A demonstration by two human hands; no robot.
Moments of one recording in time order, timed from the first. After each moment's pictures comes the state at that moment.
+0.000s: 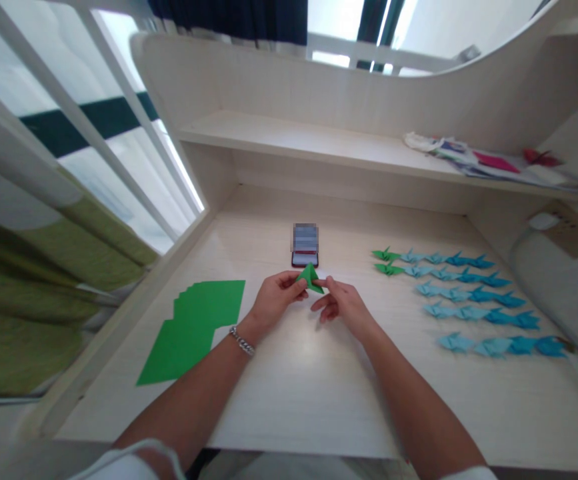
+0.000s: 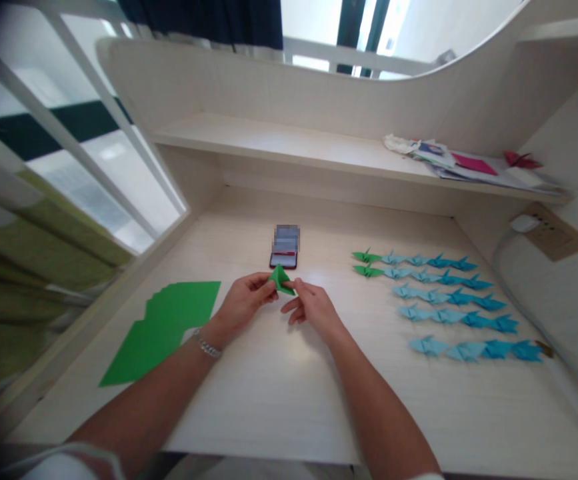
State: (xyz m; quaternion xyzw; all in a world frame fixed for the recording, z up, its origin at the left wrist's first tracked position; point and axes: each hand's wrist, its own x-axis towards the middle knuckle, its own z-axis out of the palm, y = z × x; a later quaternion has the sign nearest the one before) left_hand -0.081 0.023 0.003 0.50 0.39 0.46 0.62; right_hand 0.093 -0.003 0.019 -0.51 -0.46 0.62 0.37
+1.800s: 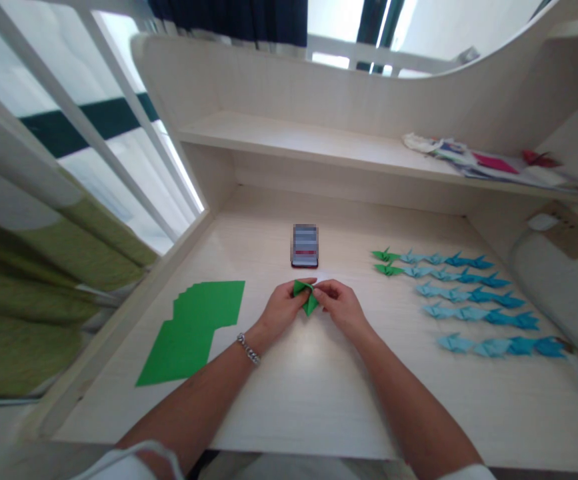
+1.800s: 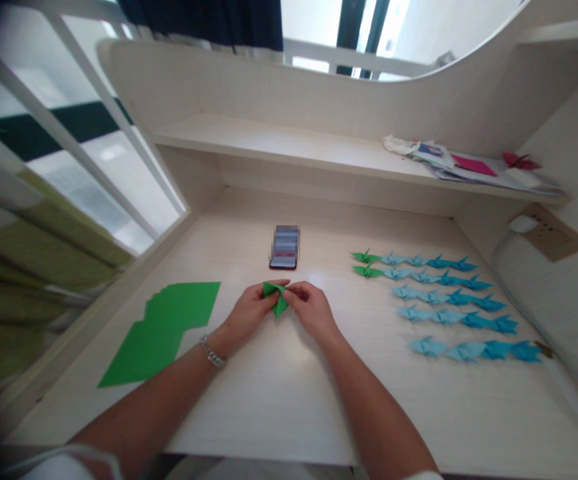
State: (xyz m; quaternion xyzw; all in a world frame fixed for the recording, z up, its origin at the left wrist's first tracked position) left_hand -0.065 0.014 -0.008 0.47 0.41 0.46 0.63; right_hand 0.087 0.002 -0.005 -0.50 -0.52 0.52 0.46
